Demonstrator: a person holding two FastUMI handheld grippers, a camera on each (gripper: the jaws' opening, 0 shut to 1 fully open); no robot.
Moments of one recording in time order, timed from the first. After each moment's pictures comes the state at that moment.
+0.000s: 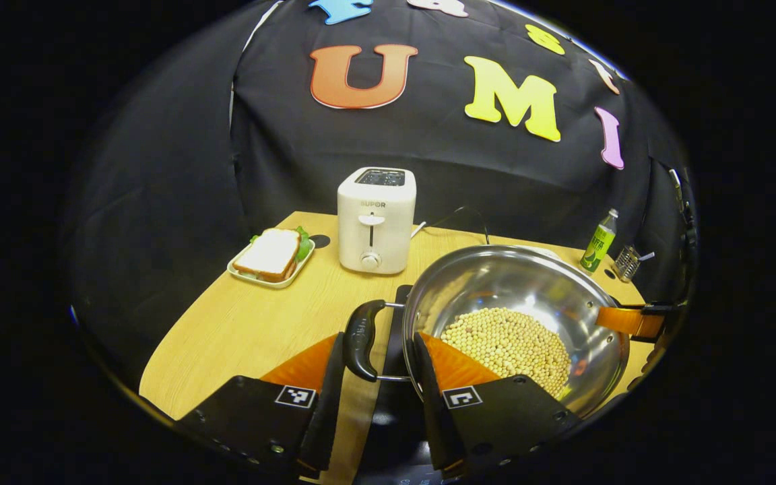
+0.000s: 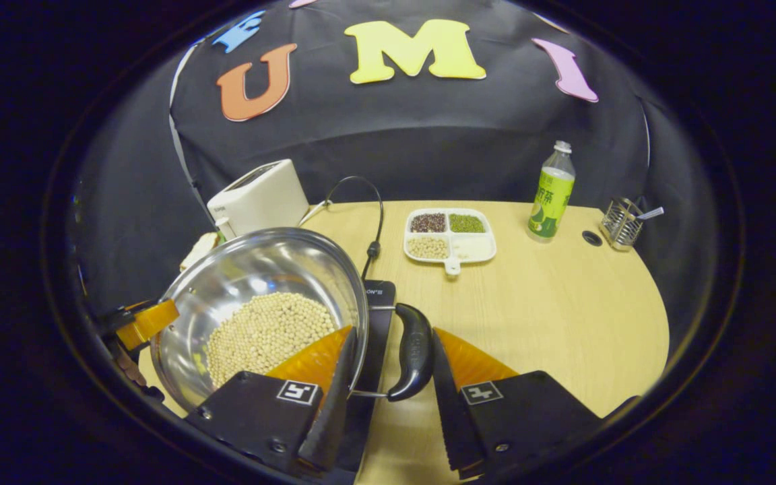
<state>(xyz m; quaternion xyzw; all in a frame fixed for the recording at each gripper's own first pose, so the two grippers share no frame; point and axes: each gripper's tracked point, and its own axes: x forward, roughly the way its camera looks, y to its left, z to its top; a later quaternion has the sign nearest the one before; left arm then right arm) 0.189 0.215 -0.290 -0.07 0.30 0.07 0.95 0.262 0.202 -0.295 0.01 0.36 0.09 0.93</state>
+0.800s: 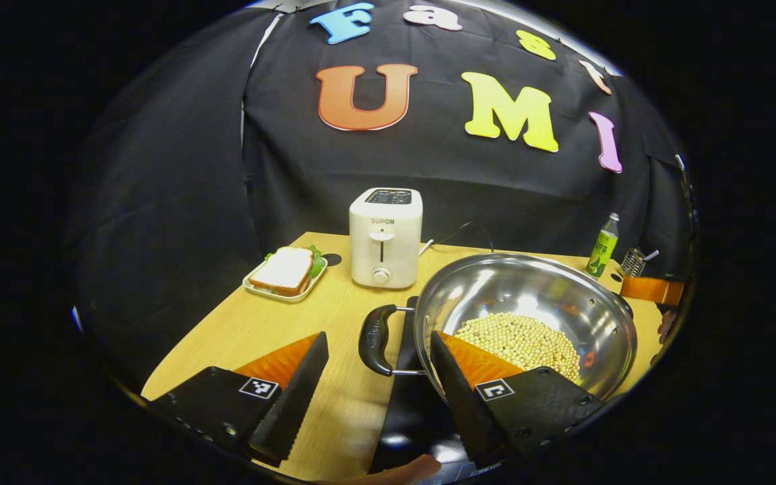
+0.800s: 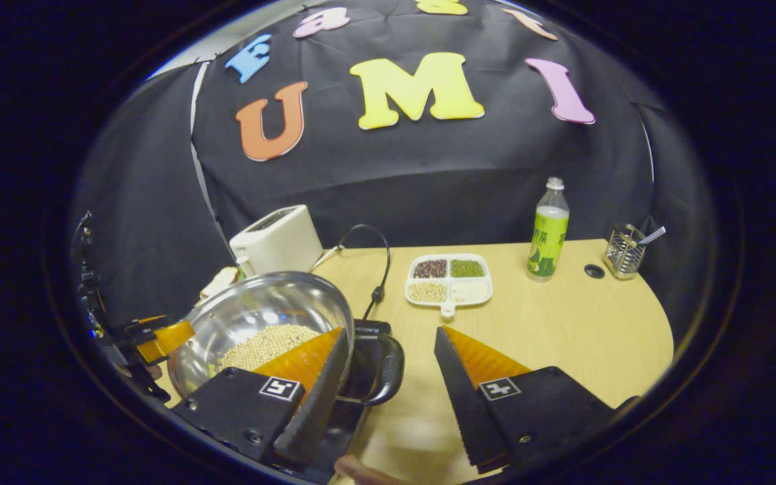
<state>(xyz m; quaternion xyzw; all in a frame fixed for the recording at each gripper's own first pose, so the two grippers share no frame) 0.172 0.222 -0.270 -0.04 0.24 0.09 0.97 0.270 0.169 -0.239 0.04 0.25 0.12 0.96</state>
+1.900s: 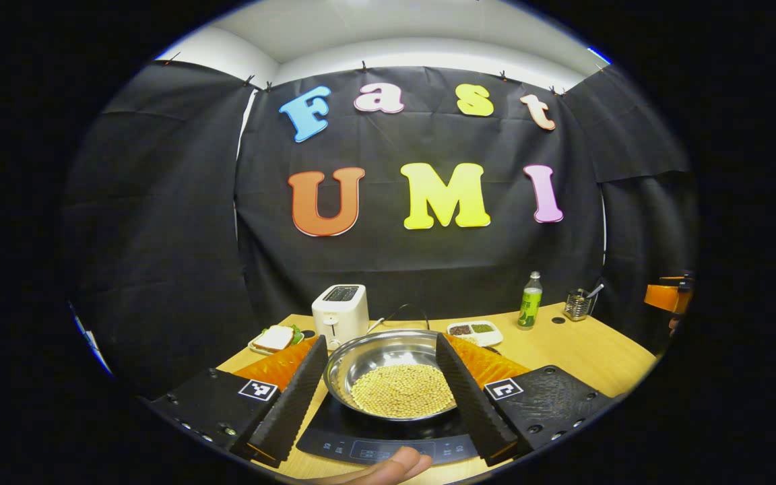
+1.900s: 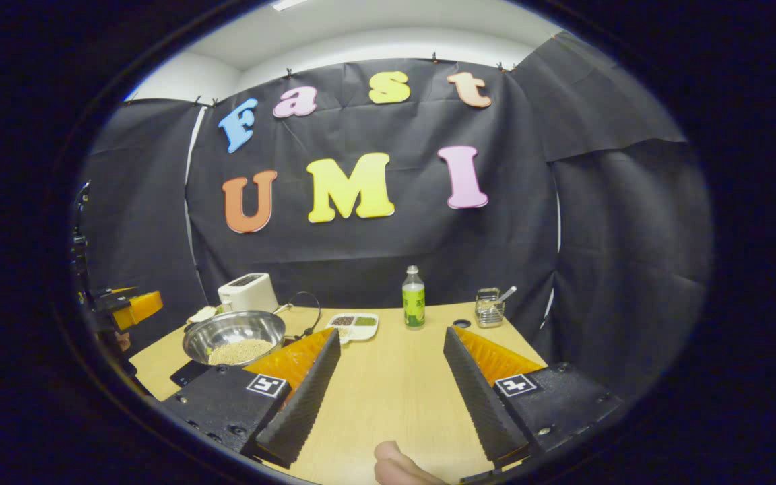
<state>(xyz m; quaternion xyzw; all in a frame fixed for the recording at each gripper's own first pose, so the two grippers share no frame) 0.075 0.071 -0.100 0.01 0.07 0.06 1.00 0.084 -0.032 -0.104 0.03 0.08 0.03 1.00</state>
